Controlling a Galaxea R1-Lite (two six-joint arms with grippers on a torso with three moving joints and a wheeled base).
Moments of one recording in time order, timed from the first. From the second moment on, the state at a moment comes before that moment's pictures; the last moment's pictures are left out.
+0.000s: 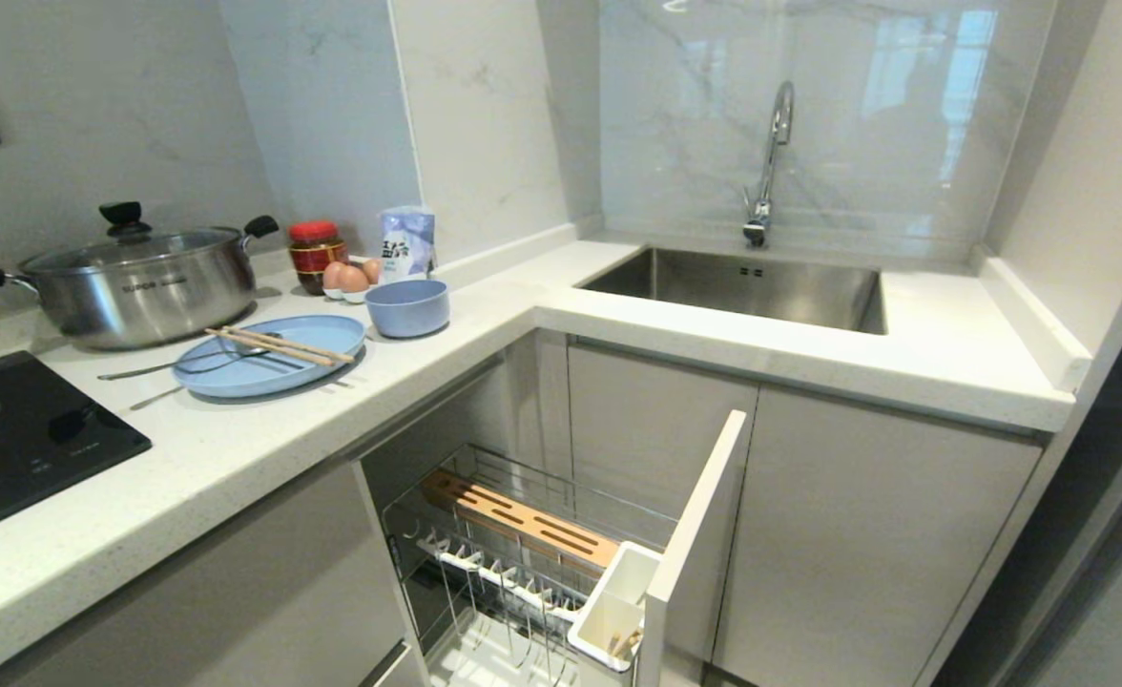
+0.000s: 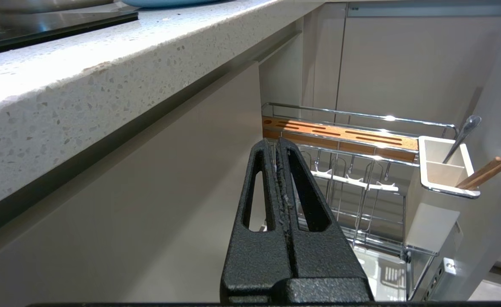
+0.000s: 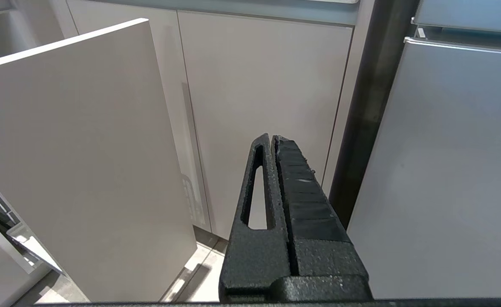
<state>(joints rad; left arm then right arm) 0.01 0.00 0.00 -0.02 -0.04 0.10 0.00 0.00 0.00 0.00 0.00 0.00</state>
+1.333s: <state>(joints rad) 0.01 0.00 0.00 -0.02 -0.04 0.11 0.00 0.00 0.00 0.00 0.00 0.00</state>
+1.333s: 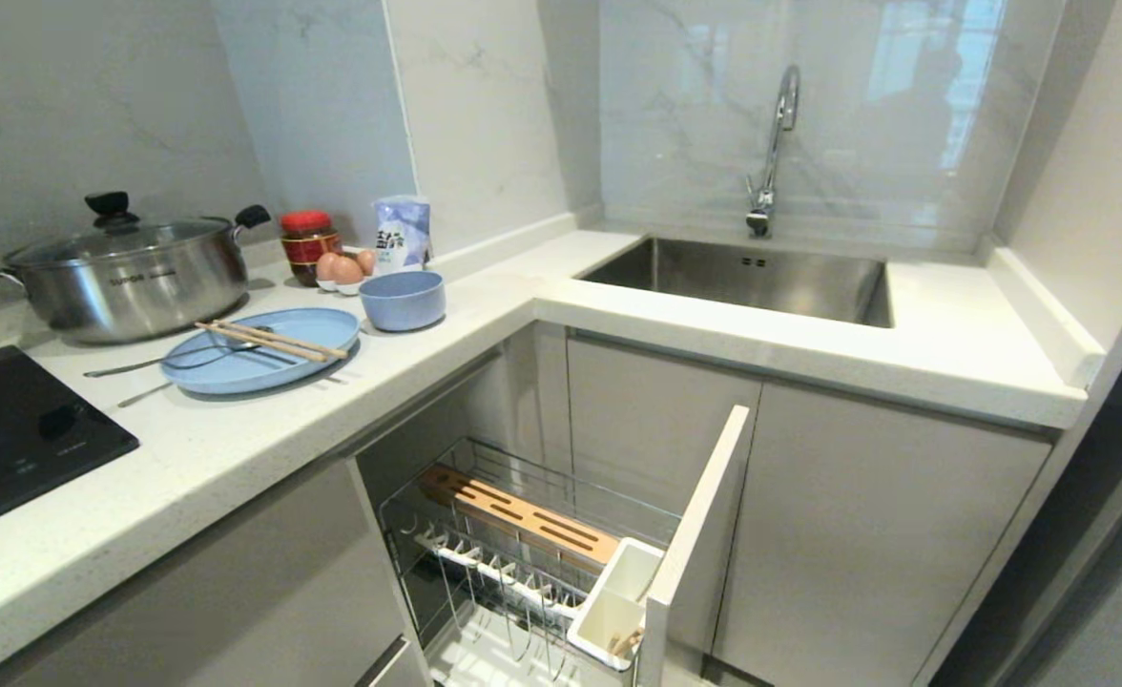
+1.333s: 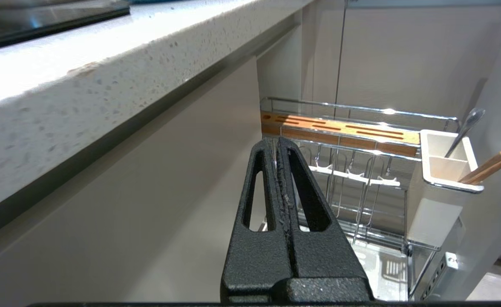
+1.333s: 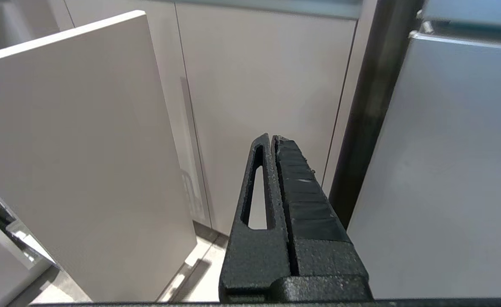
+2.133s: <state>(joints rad) 0.01 0.00 0.00 -0.02 -0.04 0.10 0.00 0.00 0.00 0.00 0.00 0.00</state>
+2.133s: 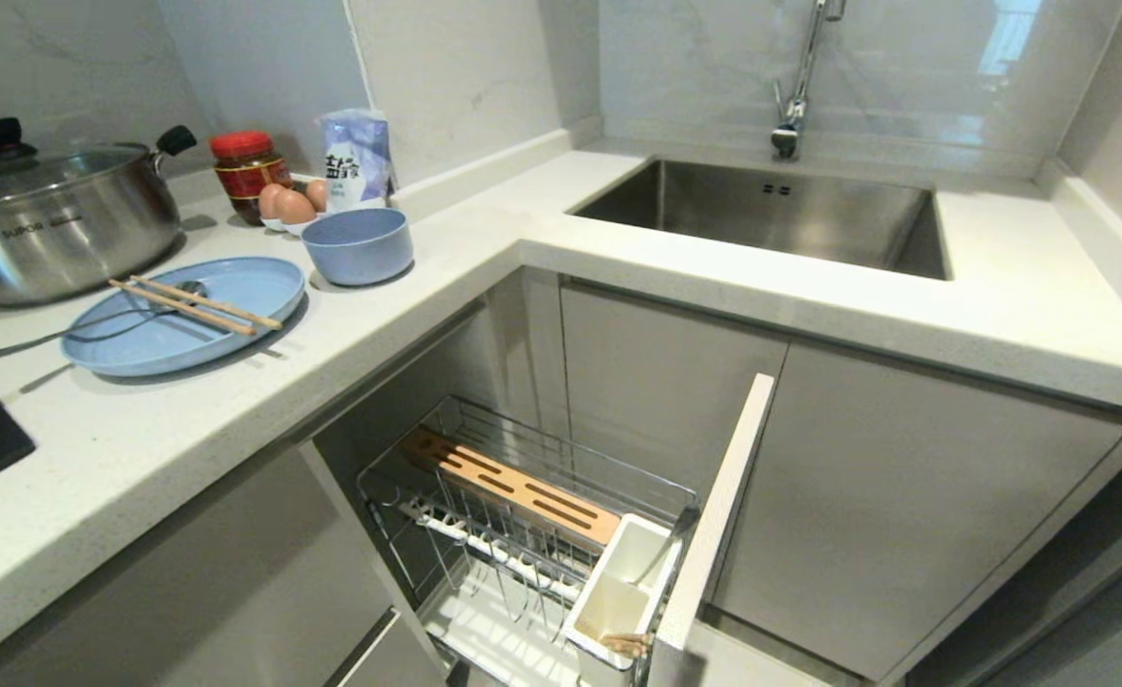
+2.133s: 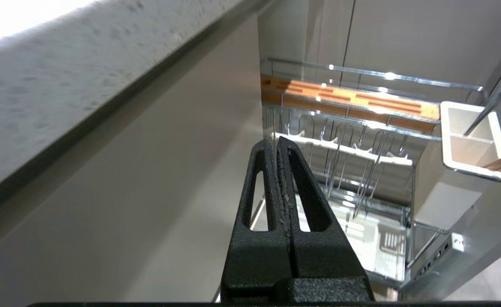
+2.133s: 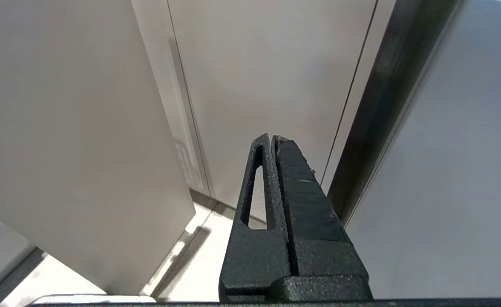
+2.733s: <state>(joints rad) 0.01 0.00 0.00 -0.02 -0.04 0.10 0.00 0.00 0.00 0.00 0.00 0.00</state>
